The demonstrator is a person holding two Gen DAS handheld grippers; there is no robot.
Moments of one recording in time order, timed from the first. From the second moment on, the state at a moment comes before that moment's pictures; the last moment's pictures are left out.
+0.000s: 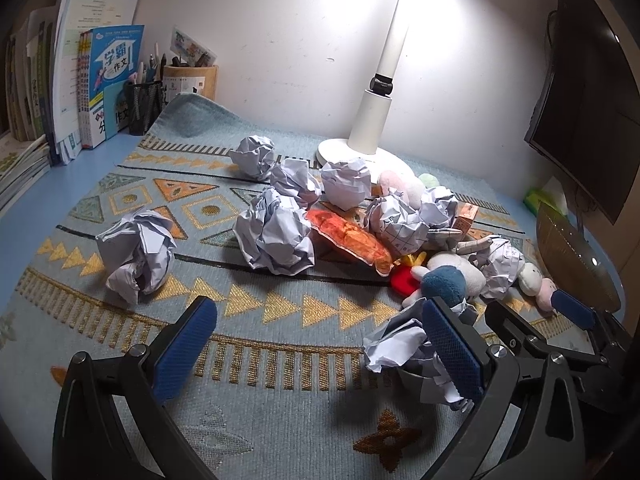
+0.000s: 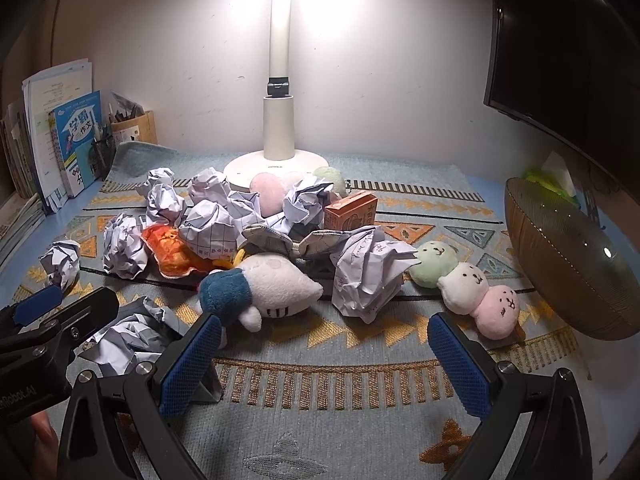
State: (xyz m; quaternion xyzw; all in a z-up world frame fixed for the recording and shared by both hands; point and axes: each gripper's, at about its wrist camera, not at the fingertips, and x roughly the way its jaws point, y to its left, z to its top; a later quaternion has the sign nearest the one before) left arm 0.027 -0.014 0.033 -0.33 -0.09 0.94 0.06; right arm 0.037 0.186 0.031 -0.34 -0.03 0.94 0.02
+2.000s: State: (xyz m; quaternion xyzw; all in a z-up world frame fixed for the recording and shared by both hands) left arm -0.006 -0.129 0.028 -0.40 -0.03 0.92 0.00; right arm 0.052 0.129 0.024 -0.39 0.04 0.92 -0.07
